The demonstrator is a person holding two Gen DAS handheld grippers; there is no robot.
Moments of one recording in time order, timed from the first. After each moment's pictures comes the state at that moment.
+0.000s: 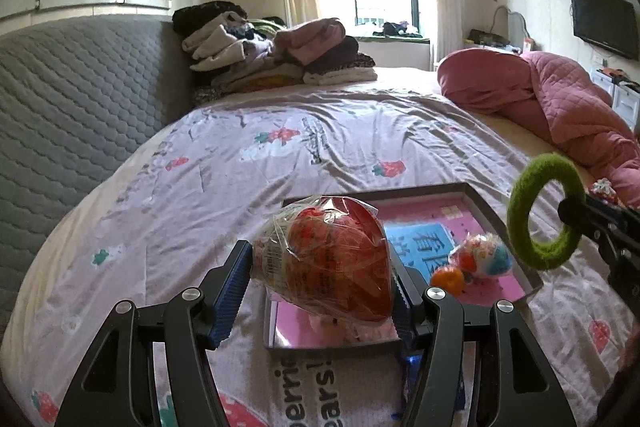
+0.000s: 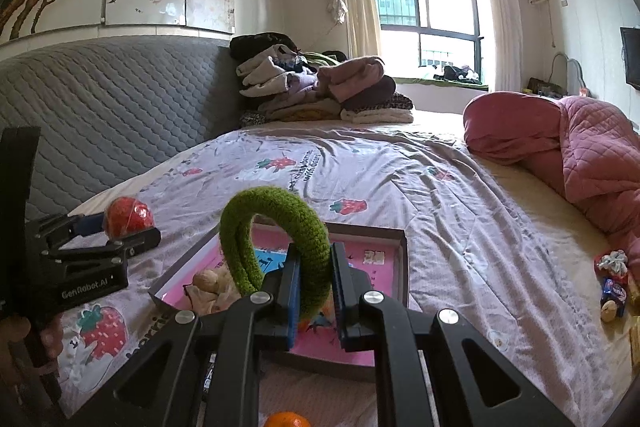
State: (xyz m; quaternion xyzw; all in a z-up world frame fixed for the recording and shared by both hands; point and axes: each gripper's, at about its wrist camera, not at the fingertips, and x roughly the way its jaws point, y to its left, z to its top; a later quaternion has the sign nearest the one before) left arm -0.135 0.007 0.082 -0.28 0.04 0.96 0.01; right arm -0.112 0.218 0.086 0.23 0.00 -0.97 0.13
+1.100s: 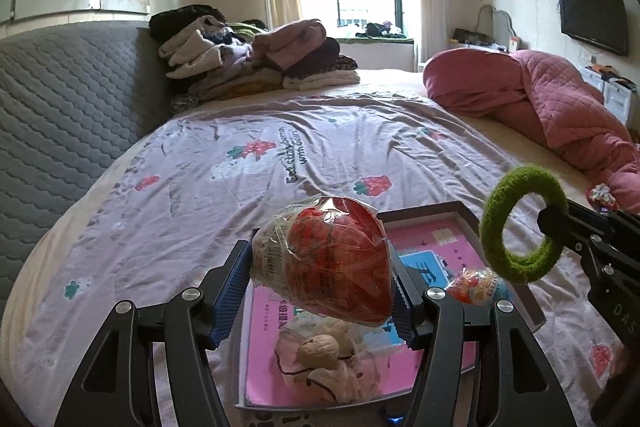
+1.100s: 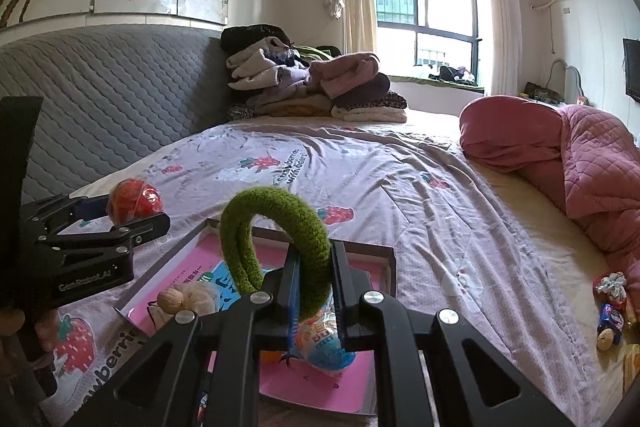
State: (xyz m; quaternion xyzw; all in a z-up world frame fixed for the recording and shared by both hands) left arm -0.192 0.031 0.075 -0.28 0.04 0.96 0.04; right arm -0.157 0.216 0.083 0.24 0.03 -0.96 0.11
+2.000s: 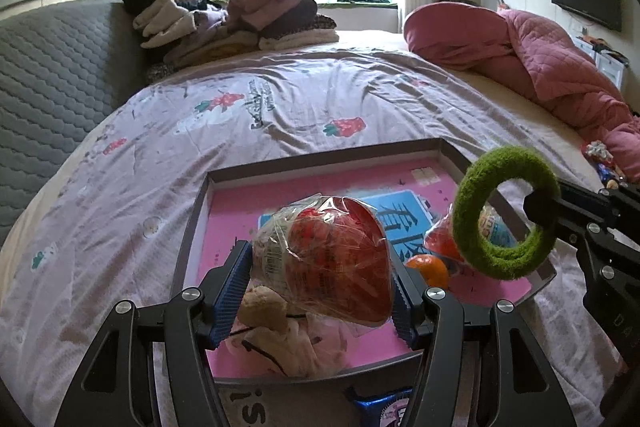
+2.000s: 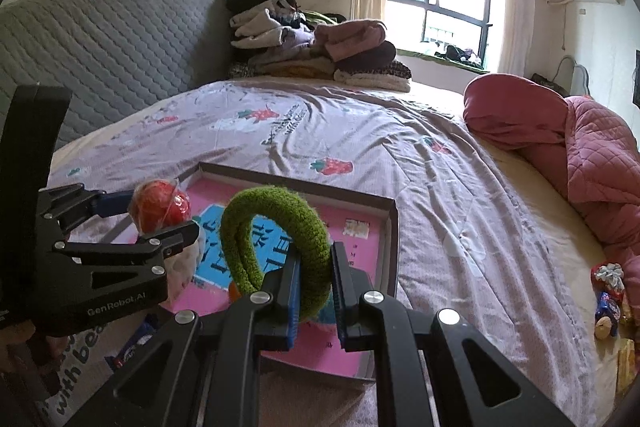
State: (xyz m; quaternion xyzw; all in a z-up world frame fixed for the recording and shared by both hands) left arm -0.193 0.061 0.015 -0.34 0.06 0.94 0.06; right arm -0.155 0.211 0.043 0.29 0.07 -0.95 0.10
